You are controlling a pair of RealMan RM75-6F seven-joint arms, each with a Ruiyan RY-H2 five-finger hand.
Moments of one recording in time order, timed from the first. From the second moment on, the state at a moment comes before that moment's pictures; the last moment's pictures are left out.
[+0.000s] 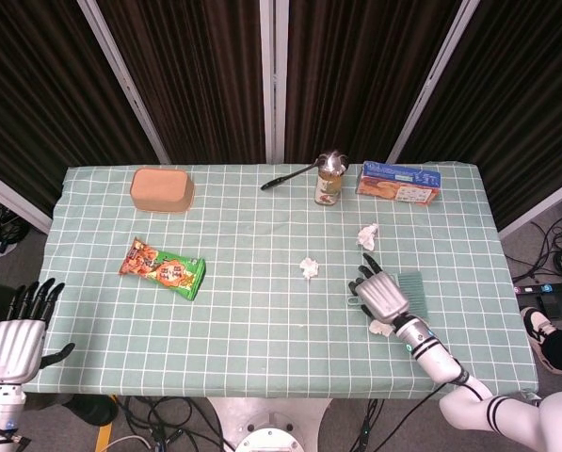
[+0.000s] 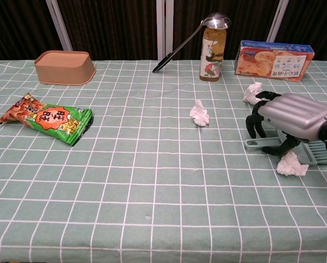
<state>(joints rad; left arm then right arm) -0.04 -1.27 -0.01 -1.52 1.52 1.52 0.16 0.59 -1.62 0.02 -1.12 -1.53 1.02 -0.20</state>
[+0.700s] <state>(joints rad) -0.06 -1.26 -0.01 -1.54 1.54 1.52 0.18 0.33 -1.38 0.00 -1.45 -1.50 1.32 0.38</state>
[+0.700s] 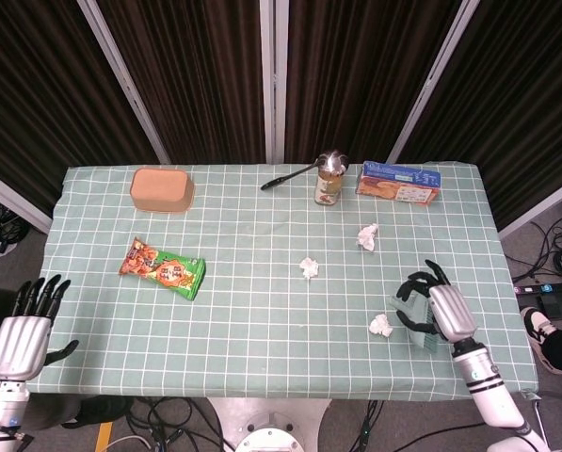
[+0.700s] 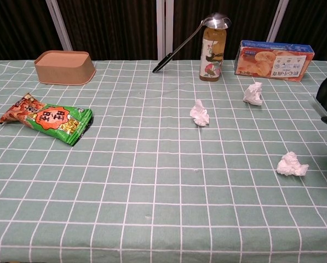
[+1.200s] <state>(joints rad) -0.05 -1.27 -0.01 -1.52 1.54 1.53 0.14 0.31 -1.63 0.07 -1.40 -1.48 1.34 0.34</state>
